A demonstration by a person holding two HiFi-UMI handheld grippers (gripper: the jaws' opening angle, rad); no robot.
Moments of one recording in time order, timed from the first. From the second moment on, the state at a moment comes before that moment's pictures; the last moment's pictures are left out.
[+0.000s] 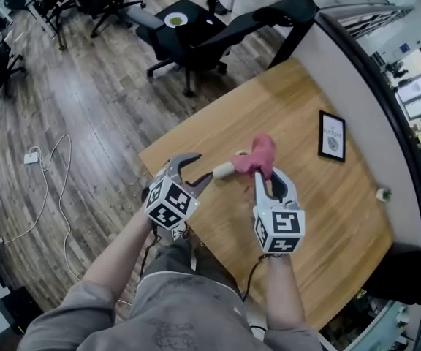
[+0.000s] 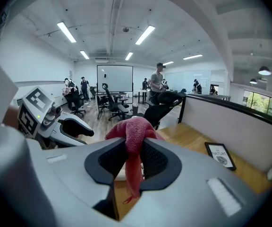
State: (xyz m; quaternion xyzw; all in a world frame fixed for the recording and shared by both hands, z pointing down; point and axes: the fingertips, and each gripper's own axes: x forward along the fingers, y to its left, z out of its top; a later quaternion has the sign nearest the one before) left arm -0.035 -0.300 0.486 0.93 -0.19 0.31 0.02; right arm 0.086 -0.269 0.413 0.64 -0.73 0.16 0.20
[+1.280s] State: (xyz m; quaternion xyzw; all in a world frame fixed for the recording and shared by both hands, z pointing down) left arm -0.093 -0.260 0.243 0.95 -0.30 0.12 -0.05; right arm 0.099 -0.150 0.236 0.68 -0.73 0.07 0.10
